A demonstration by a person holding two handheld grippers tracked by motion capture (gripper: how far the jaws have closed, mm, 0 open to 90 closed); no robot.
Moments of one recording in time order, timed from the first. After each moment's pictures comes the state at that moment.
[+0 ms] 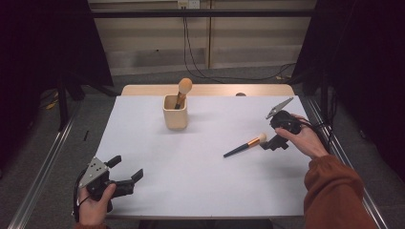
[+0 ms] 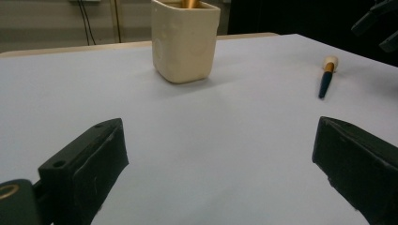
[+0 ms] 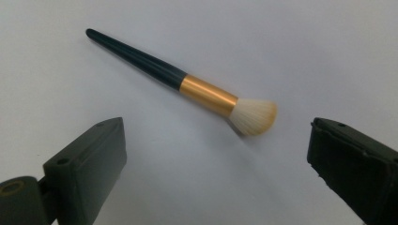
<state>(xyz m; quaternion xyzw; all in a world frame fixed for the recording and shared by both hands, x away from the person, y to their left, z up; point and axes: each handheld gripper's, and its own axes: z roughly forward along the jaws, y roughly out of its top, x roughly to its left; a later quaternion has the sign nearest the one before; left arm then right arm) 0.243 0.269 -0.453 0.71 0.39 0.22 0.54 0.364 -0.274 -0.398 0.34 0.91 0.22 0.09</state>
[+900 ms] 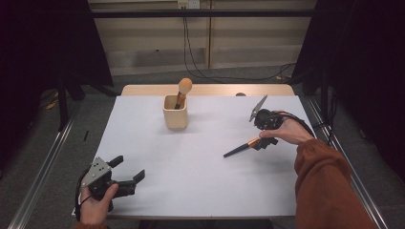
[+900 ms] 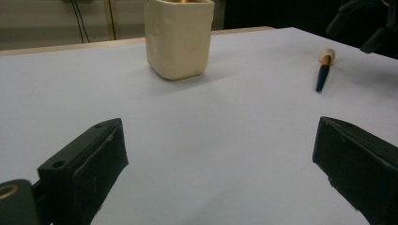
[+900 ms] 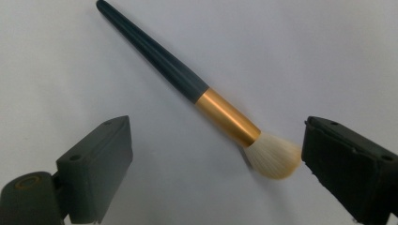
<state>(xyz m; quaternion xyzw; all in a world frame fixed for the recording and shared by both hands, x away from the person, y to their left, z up) 0.245 0.266 -0.454 0.73 0.38 0.21 0.53 0.397 -0.237 -0.410 0.24 0.96 0.14 0.04</state>
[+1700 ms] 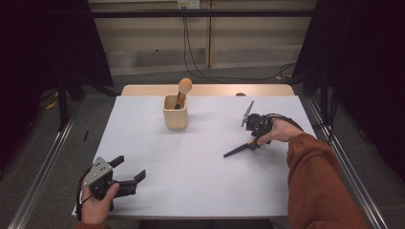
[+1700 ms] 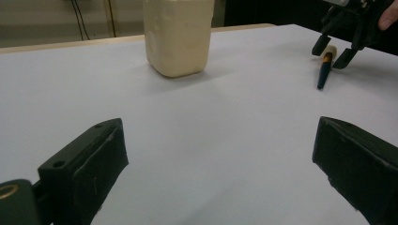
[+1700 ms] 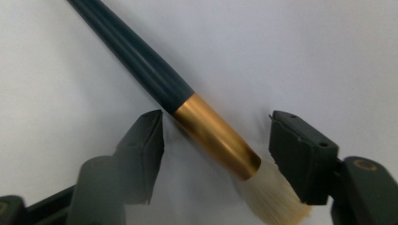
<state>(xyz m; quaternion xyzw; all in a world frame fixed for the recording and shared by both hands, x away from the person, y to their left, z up) 0.246 0.264 -0.456 0.73 0.38 0.21 0.53 0.419 -0.223 -0.448 0.20 0.98 0.08 0.02</state>
